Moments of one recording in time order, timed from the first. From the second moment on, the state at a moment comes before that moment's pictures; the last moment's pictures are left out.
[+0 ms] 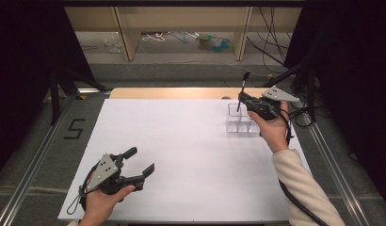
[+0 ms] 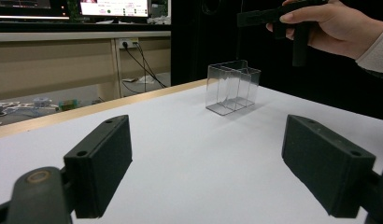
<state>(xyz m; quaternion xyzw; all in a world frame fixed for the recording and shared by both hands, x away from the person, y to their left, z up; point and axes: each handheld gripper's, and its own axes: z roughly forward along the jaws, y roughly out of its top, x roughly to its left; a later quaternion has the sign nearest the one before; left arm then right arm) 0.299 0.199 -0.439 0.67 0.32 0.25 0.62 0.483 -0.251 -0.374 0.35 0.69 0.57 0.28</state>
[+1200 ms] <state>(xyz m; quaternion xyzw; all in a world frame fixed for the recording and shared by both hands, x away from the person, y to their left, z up) 0.299 0.199 -0.439 0.67 0.32 0.25 0.62 0.494 -0.250 -0.375 0.36 0.68 0.57 0.29</state>
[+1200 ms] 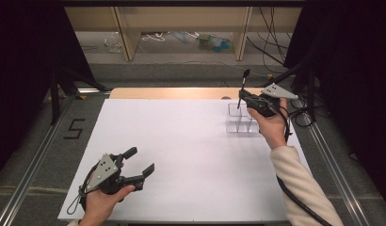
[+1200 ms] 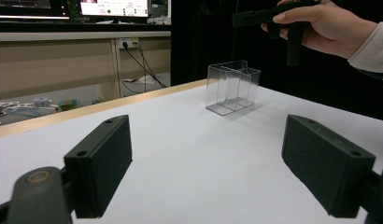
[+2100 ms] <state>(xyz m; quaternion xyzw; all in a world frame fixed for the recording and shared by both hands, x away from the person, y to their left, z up) 0.299 0.199 -0.439 0.67 0.32 0.25 0.62 0.499 -0.248 -0.377 0.37 0.68 0.56 0.29</state>
